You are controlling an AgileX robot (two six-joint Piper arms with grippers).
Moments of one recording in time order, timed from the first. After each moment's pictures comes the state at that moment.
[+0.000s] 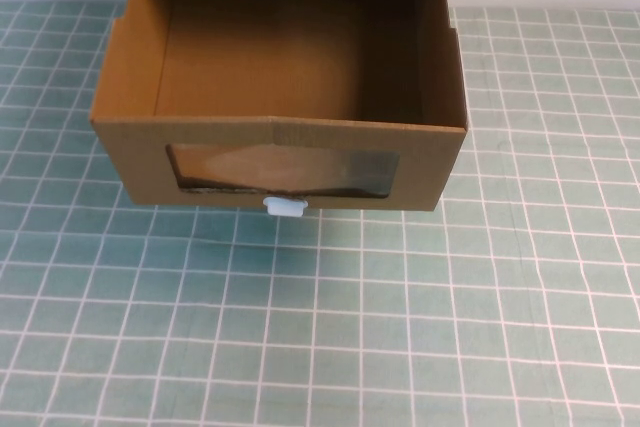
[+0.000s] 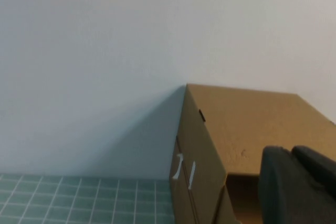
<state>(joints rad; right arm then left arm) -0.01 0.84 -1.33 0.00 0.49 0.34 -0.17 0.65 -1.14 0.07 0.55 -0.18</state>
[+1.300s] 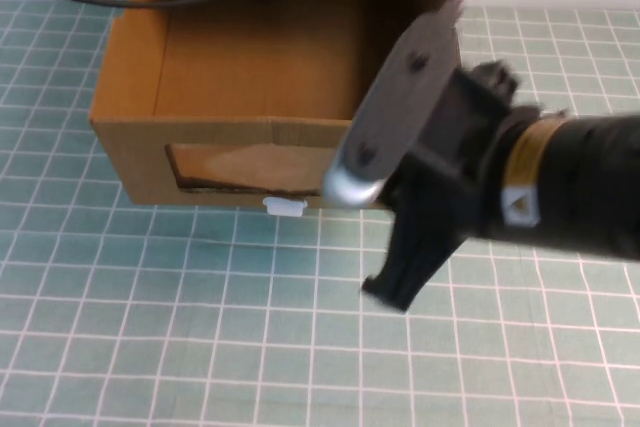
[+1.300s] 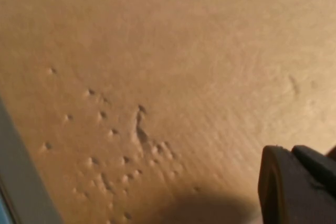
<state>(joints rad) 0.91 1.28 -1.18 -0.28 0.60 -0.20 -0.17 1.88 -2.05 -0.65 1.05 0.45</state>
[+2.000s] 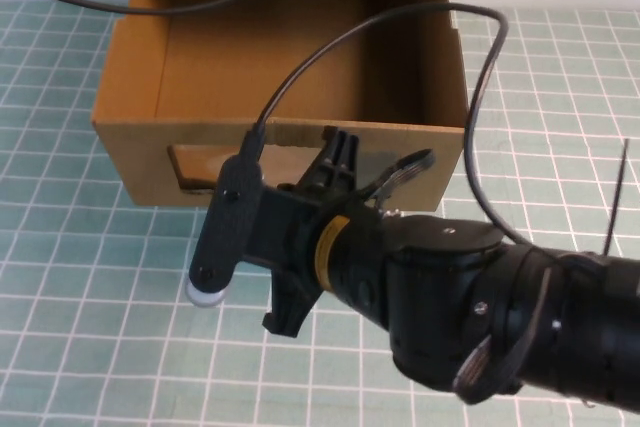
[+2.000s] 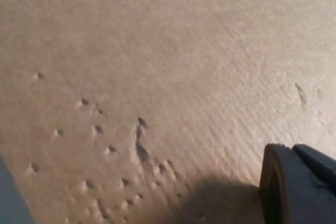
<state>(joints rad) 1.07 1.60 -1.16 -1.11 0.45 0.41 -0.17 1.94 -2.06 -0.72 1.04 0.48</state>
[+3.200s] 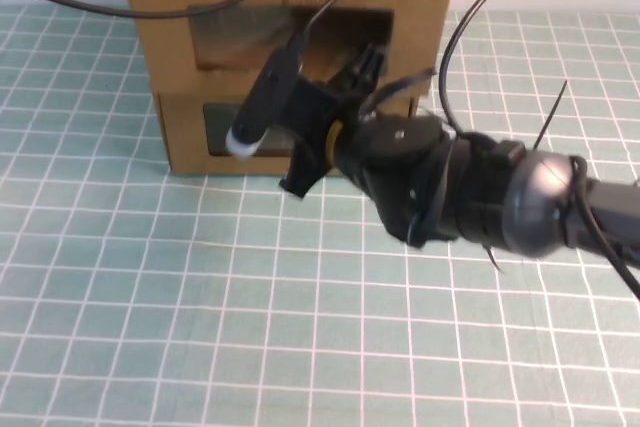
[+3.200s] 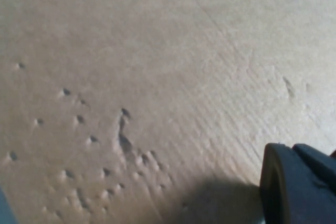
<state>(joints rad) 0.80 1.88 -1.38 -1.63 0.36 0.91 -0.16 1.94 -2.06 -0.73 1.06 0.48</state>
